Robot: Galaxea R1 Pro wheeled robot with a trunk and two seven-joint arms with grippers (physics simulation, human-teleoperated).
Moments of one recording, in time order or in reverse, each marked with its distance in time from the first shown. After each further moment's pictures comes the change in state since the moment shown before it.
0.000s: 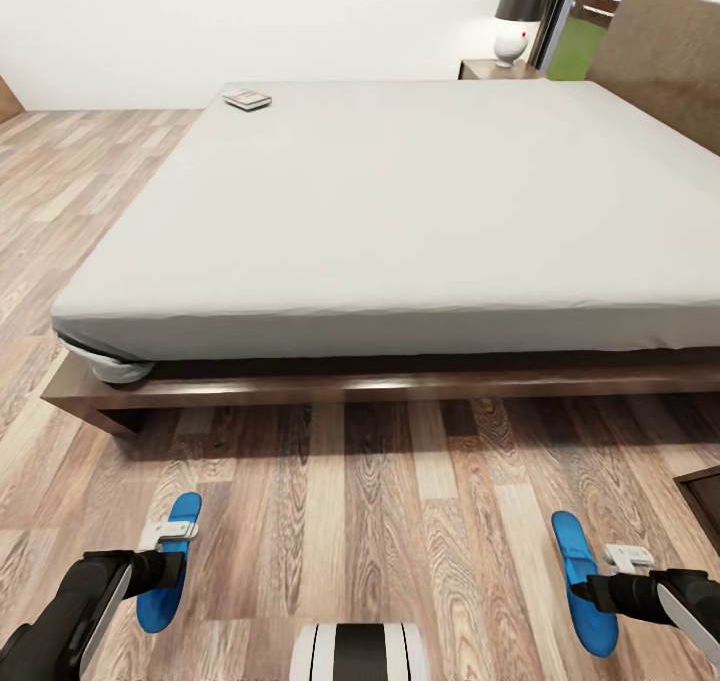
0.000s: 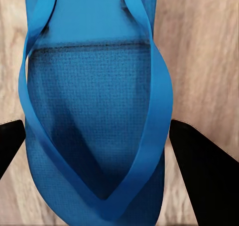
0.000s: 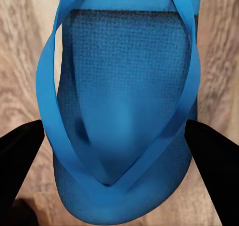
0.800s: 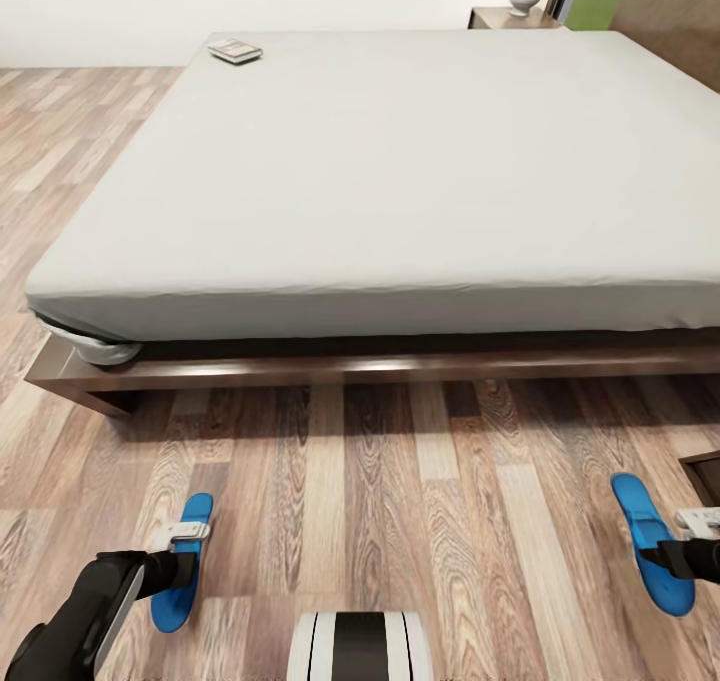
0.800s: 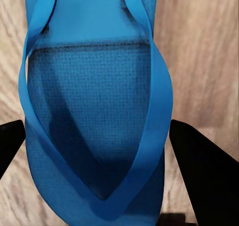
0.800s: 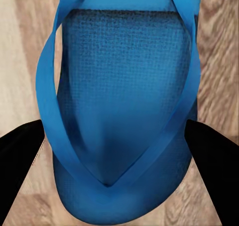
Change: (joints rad) left arm 0.000 -0.036 -0.005 -0.001 0.000 -0.002 0.000; right arm 0.000 -0.239 -0.008 -0.152 -0.013 0.013 0.011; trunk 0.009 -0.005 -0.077
